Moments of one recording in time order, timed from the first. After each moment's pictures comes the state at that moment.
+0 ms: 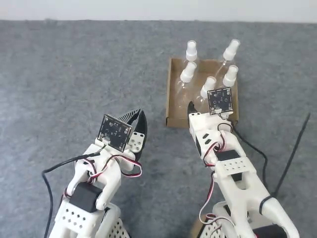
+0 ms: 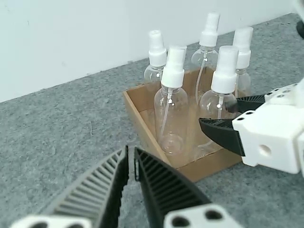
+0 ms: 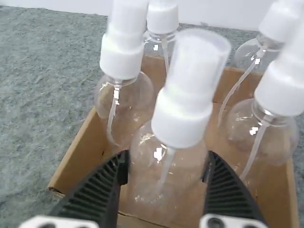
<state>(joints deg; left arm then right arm) 18.0 -85.9 79.3 41.8 0.3 -15.6 -32.0 74.0 -5.5 -1.9</state>
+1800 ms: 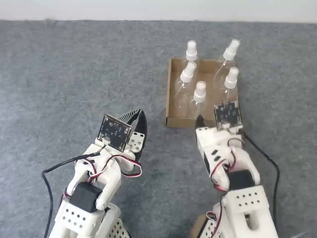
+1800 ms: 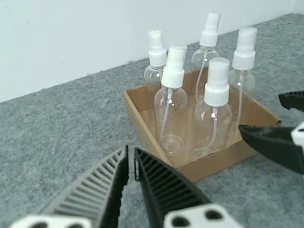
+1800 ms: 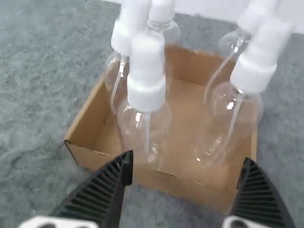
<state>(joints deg) 18.0 -85.9 79.3 41.8 0.3 -14.6 -70.7 81.7 28.5 1.7</state>
